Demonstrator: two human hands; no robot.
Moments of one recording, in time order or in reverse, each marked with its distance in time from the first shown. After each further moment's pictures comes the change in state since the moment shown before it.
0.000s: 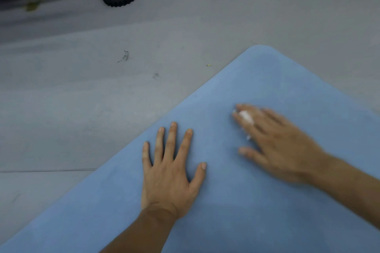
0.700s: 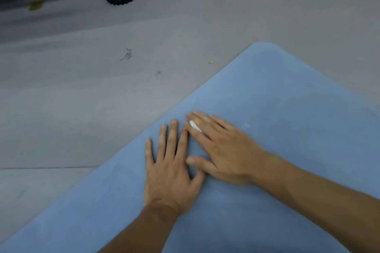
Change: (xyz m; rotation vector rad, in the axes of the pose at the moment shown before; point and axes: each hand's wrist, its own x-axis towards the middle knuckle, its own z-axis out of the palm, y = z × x) left_hand -0.001 -0.001 0.001 0.033 -0.032 -0.010; right_hand 0.053 -0.083 0.004 0.114 -0.016 -0.184
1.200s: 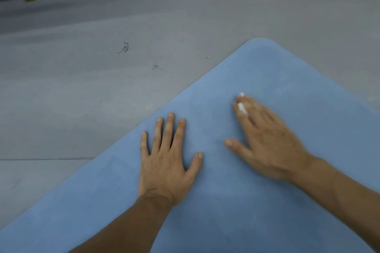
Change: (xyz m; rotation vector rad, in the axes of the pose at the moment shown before) left_hand 0.001 0.002 -0.002 -0.032 0.018 -0.015; right_hand -0.061 0.041 -0.008 -0.018 0.042 0.352
